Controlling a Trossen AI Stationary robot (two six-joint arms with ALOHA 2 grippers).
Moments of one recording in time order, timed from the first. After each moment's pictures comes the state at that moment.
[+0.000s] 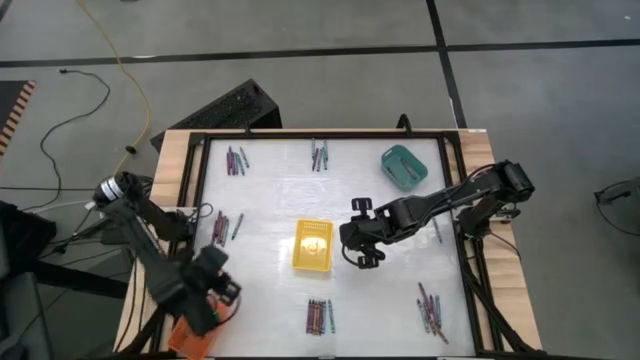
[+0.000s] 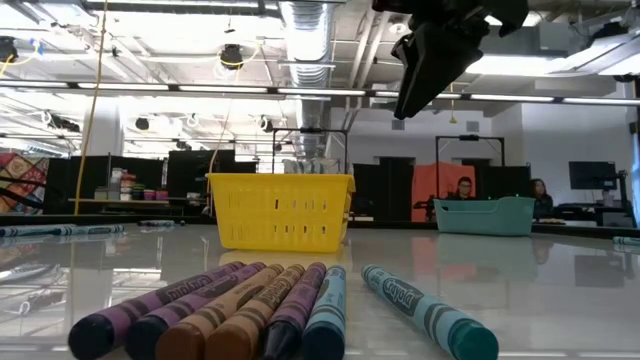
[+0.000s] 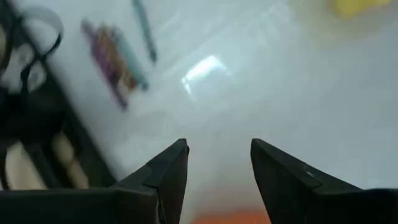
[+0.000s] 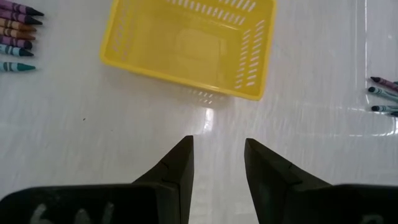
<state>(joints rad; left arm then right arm) -0.86 1.53 1.27 -1.40 -0.36 -1.87 0.29 1.52 1.29 -0.79 0.31 0.08</state>
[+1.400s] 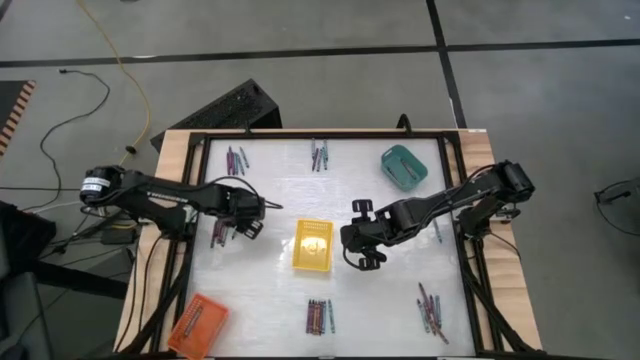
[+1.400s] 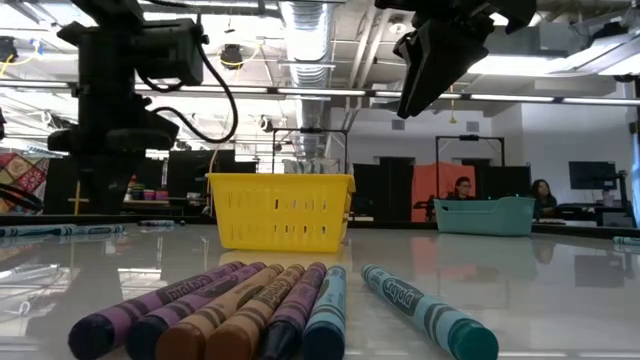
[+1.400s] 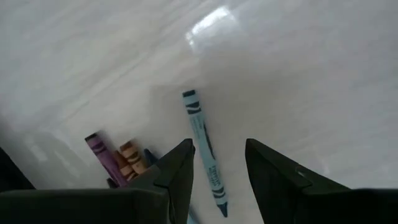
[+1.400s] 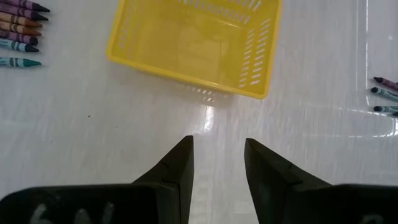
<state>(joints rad) 0.07 1.30 0.68 -0.83 -0.14 -0.97 0.30 1.52 1.29 -0.80 0.32 0.08</state>
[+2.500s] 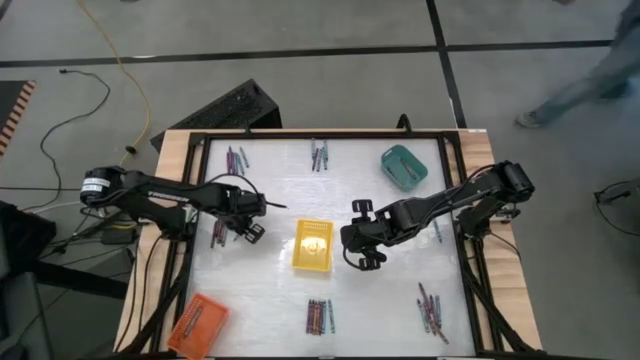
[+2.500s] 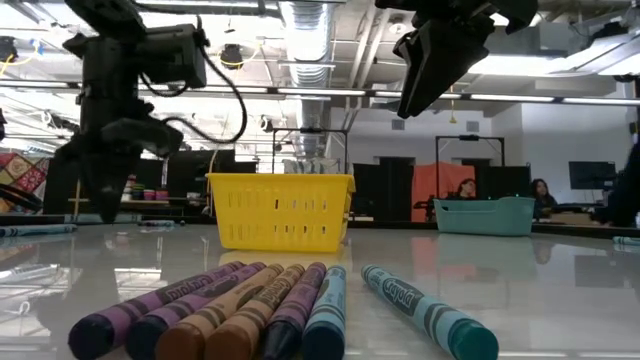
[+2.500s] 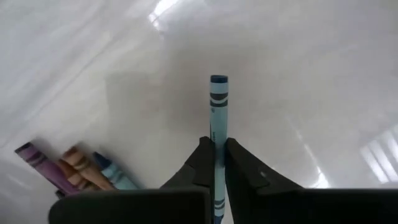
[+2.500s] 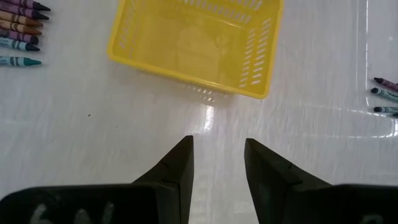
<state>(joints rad) 0.08 1.30 0.66 -0.73 0.01 -0.86 0.30 1.52 1.29 -0.80 0.32 0.08</state>
